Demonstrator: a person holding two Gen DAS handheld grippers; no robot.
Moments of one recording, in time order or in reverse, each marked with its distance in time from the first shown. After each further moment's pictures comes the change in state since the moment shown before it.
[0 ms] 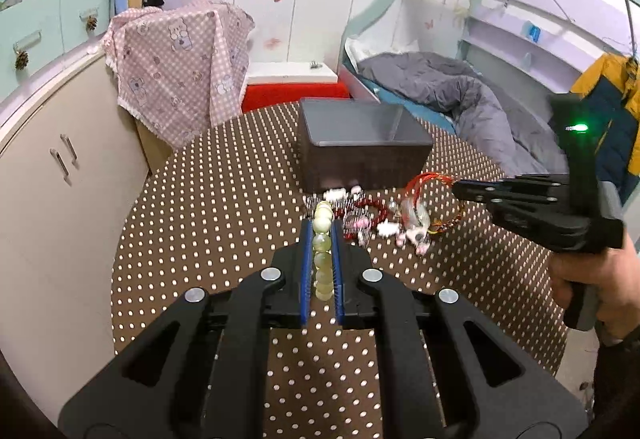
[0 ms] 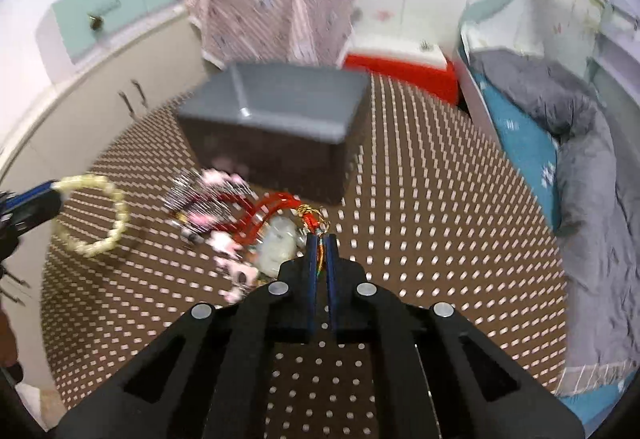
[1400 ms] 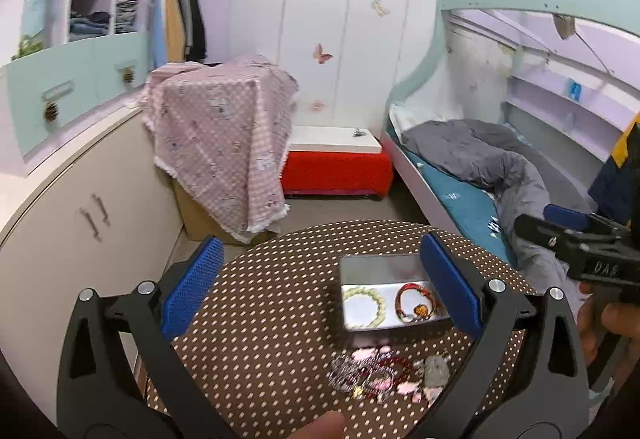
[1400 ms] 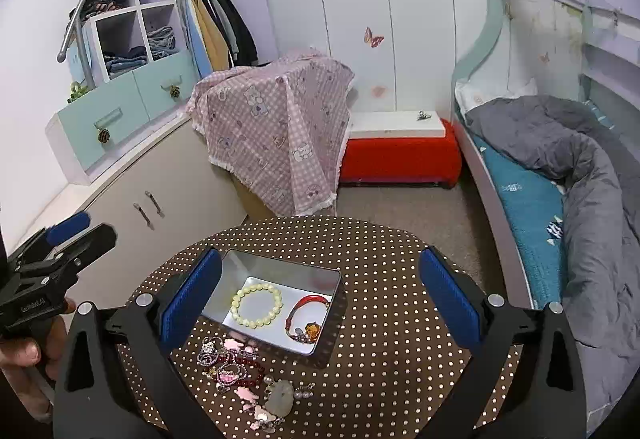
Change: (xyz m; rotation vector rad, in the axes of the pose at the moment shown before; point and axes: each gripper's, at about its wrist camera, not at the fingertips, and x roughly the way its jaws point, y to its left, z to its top) left arm 0.007 0.006 0.107 -0.073 -0.201 0.164; right arm -0.043 -0.054 0.104 0.138 -0.239 0.026
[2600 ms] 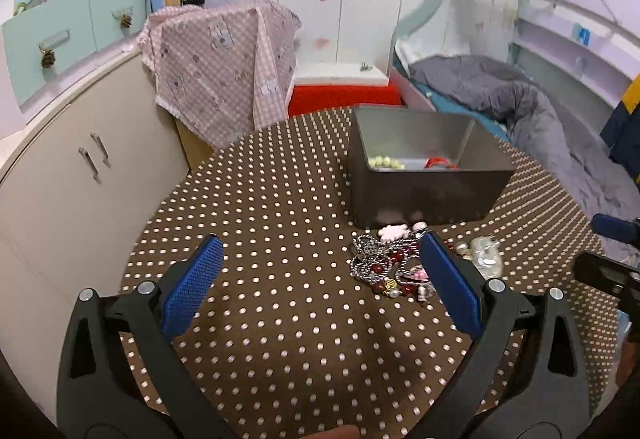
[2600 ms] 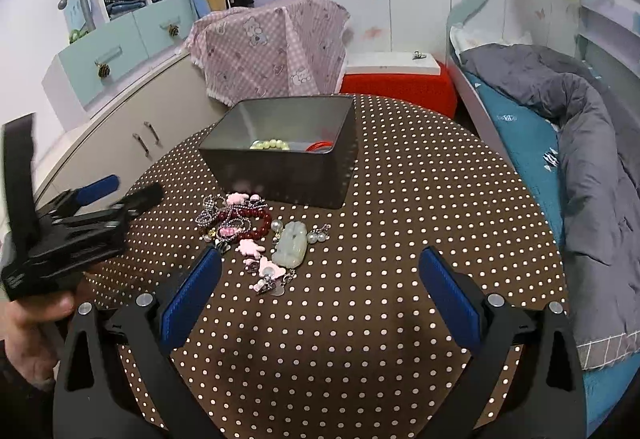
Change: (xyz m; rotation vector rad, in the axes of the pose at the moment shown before) left arm 0.047 0.005 -0.102 0.067 0.218 0.027; right arm -0.005 0.021 -0.125 0.007 0.199 -0.010
